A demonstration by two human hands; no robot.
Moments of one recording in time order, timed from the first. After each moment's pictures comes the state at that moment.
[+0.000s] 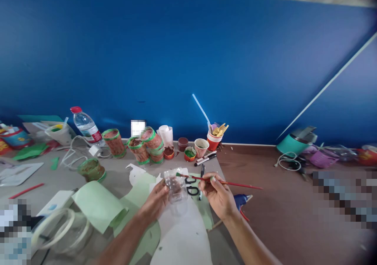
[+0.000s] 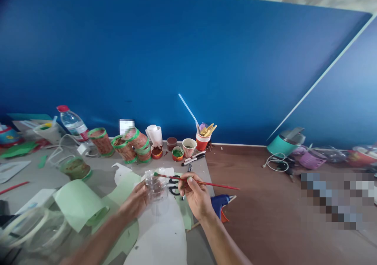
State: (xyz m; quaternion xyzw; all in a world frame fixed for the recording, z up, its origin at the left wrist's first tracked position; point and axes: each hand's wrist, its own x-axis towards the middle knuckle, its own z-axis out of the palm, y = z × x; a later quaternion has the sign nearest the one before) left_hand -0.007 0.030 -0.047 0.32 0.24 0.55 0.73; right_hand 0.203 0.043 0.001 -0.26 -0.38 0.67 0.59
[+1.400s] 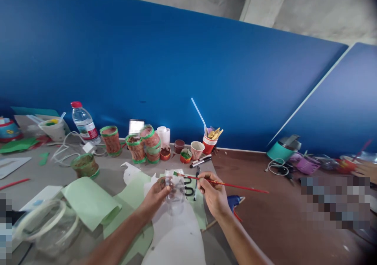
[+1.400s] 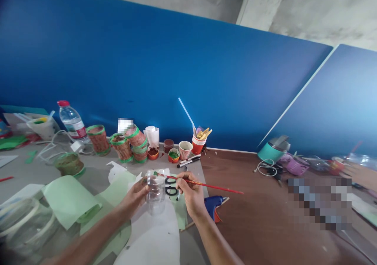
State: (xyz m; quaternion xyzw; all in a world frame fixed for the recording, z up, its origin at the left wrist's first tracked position) left_hand 0.002 0.033 -0.059 0.38 0.35 0.55 0.66; right_hand 0.199 0.042 -0.011 -0.34 -0.45 0.55 0.62
